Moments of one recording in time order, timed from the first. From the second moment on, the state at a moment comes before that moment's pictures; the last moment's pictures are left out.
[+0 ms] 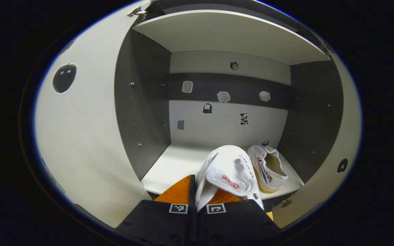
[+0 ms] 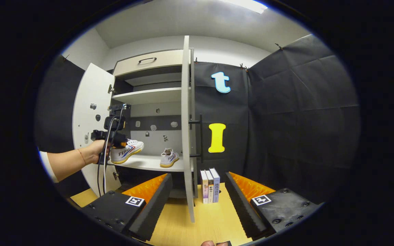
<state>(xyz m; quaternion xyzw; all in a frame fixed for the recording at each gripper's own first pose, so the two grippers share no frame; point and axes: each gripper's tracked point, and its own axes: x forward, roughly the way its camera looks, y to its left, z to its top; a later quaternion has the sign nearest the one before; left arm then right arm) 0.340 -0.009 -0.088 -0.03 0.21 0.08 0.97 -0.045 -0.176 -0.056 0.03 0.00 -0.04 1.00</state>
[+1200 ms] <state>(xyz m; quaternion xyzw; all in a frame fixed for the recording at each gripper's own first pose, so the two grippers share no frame) 0.479 0.010 -0.194 0.03 0.30 0.14 0.94 -0.046 -0.264 -0.044 -0.02 0.03 -0.14 0.99</state>
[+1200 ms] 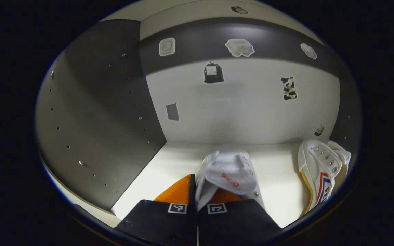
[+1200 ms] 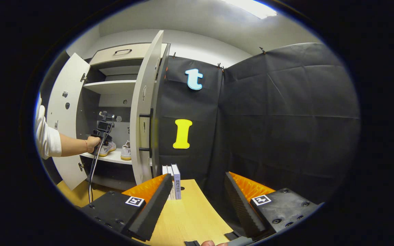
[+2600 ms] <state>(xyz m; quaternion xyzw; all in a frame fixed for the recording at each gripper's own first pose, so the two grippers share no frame) 0.266 -0.058 -0.035 0.05 0.10 0.01 0.99 -0.015 -0.225 0.001 0.03 -0.01 -0.05 1.00</state>
